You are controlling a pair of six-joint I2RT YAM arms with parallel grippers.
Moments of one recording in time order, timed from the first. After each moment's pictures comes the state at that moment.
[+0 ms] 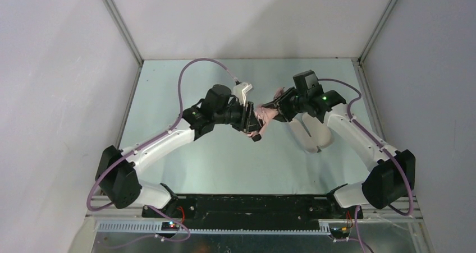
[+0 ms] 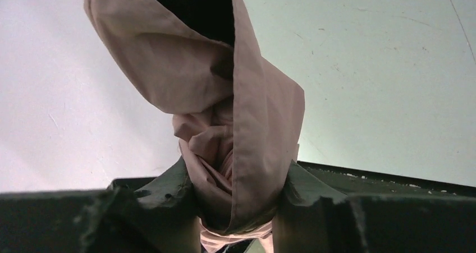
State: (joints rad) left arm -0.73 1.39 1.10 -0.24 0.44 -0.41; right arm 0.47 1.41 1.25 -0.68 -0.28 1.37
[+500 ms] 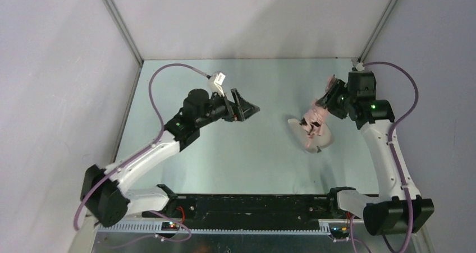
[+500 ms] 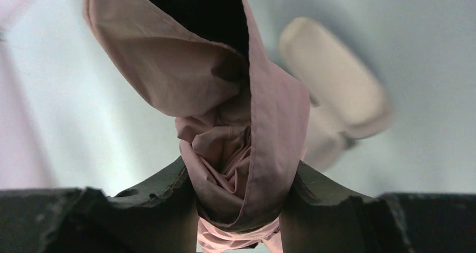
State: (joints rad) left arm -0.68 1.17 0.94 0.02 0.27 -0.63; right arm 0.06 1.18 1.24 -0.82 -0.12 0.72
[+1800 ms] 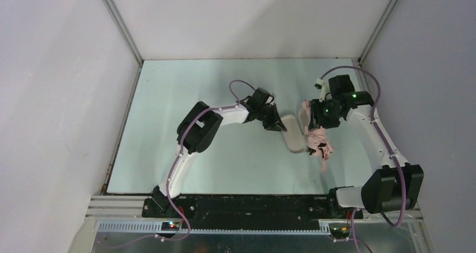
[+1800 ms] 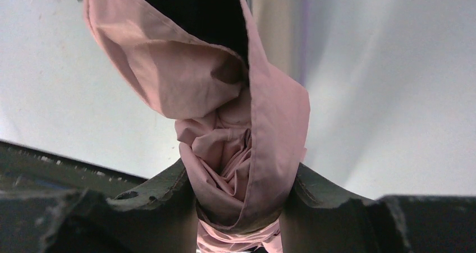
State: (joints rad) left arm -0.74 2.34 1.61 -0.05 0.55 -1.03; right arm 0.10 1.32 1.20 -1.01 -0.18 0.04
